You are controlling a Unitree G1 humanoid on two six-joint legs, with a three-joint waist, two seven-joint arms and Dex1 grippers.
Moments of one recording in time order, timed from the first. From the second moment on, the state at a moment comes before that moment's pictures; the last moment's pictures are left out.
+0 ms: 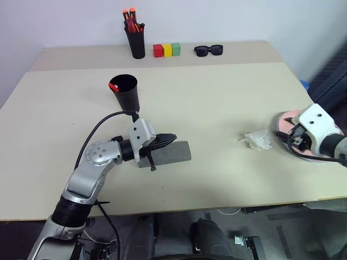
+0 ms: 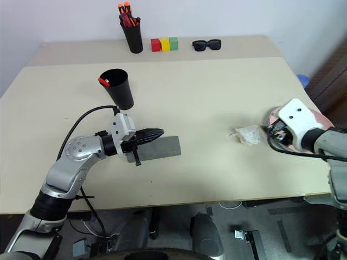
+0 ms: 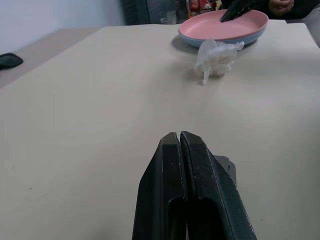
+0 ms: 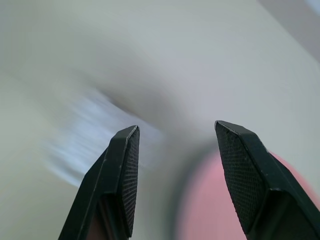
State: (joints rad) left arm -0.31 0.50 -0.15 -0.27 -0.29 0.27 -0.85; right arm -0.10 -0.91 -0.34 -0.35 0.17 0.61 0.84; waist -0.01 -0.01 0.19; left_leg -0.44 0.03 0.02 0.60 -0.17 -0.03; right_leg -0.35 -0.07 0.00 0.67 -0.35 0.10
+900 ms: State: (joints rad) left arm -0.28 0.49 -0.16 -0.29 -0.29 0.26 -0.82; right arm -0.11 -0.89 -0.16 -0.21 0.04 0.51 0.69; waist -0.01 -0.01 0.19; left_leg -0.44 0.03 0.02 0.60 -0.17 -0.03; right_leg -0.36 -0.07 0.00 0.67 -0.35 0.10
